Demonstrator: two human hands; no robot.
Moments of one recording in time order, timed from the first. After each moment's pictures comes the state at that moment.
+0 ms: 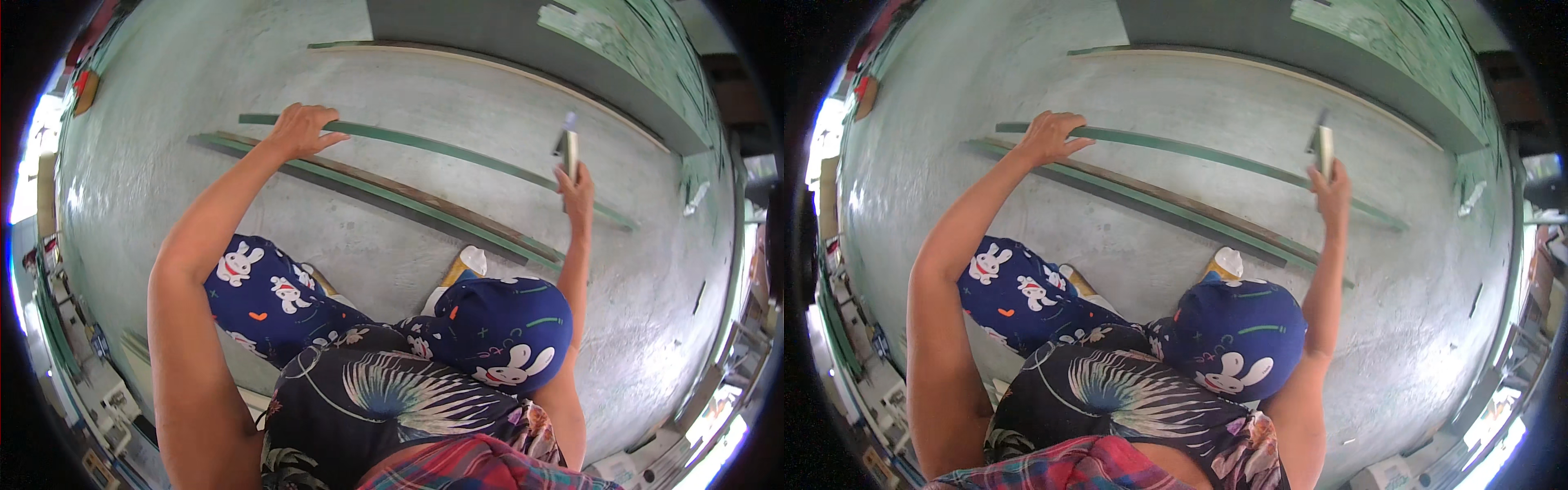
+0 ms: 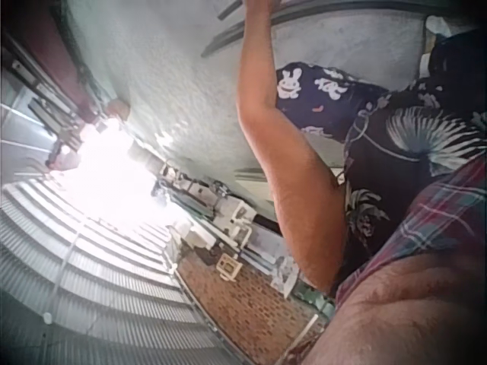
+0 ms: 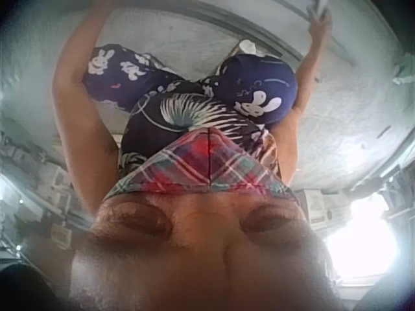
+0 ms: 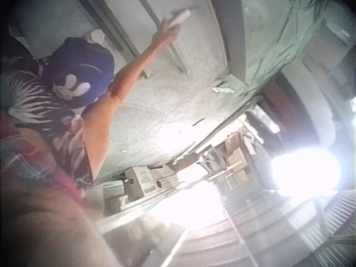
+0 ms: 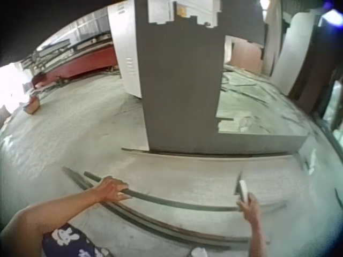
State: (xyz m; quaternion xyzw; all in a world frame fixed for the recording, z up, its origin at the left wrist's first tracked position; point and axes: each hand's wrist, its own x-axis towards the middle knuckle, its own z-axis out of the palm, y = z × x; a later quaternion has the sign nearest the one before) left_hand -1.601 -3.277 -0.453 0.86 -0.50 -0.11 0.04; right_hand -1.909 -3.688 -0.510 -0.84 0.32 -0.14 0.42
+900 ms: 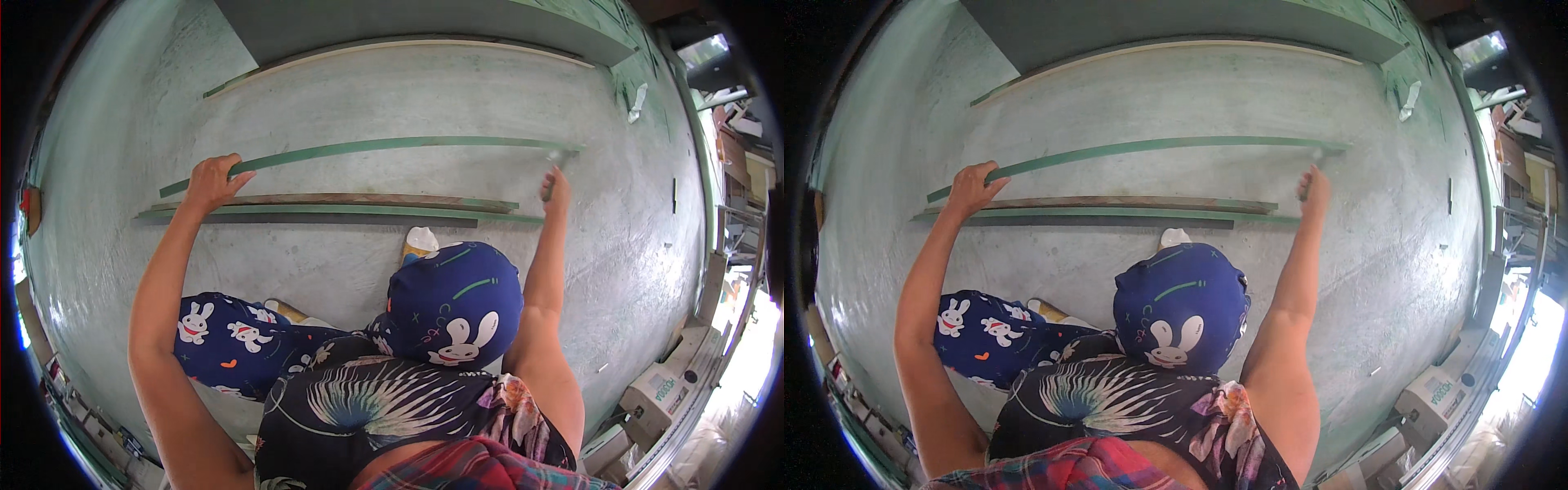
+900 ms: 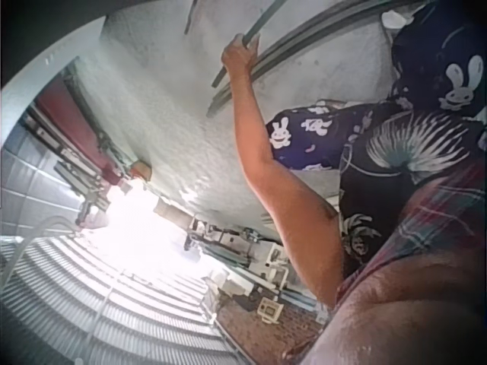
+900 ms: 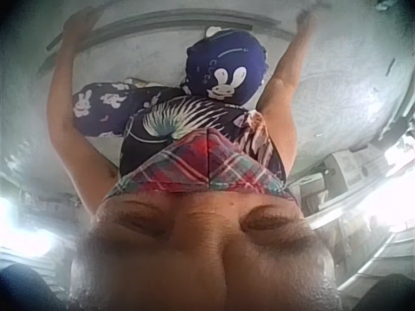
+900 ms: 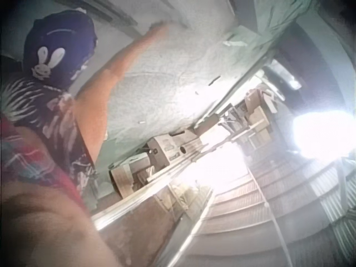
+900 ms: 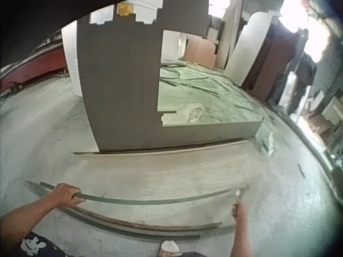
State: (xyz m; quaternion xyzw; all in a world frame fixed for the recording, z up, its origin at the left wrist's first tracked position) left_hand -1.608 -3.295 -0.454 0.86 -0.48 -0.16 0.05; right_hand -2.103 -3.778 -0.571 -0.44 0.60 -0.29 0.60
